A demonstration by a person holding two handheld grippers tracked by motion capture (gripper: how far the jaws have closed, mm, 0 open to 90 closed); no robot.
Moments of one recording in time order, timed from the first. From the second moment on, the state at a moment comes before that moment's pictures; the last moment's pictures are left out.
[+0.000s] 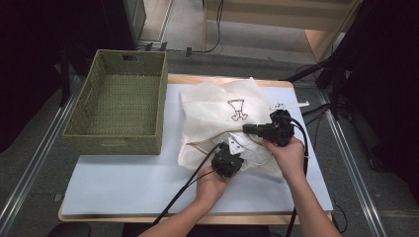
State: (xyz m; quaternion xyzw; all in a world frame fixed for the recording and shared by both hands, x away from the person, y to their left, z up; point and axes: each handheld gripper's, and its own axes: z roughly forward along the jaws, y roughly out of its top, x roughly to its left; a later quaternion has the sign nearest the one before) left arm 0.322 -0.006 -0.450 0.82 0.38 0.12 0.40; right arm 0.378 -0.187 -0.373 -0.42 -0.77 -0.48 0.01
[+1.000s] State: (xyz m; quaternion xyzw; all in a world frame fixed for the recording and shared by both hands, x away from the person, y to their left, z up) left arm 0.374 0.018 -0.430 0.78 0.43 0.13 0.44; right arm 0.380 -0.186 -0.381 -0.41 -0.78 -0.47 0.02
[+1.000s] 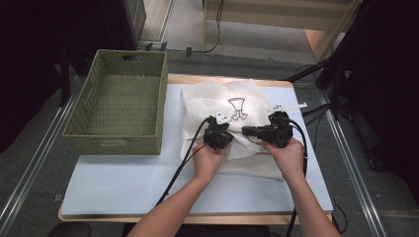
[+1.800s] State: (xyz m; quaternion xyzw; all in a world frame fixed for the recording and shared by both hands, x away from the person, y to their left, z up) left arm 0.306 -0.010 -0.453 0.84 0.35 0.07 0.42; right arm 0.384 -0.184 -0.387 -0.42 -0.78 -0.46 0.01
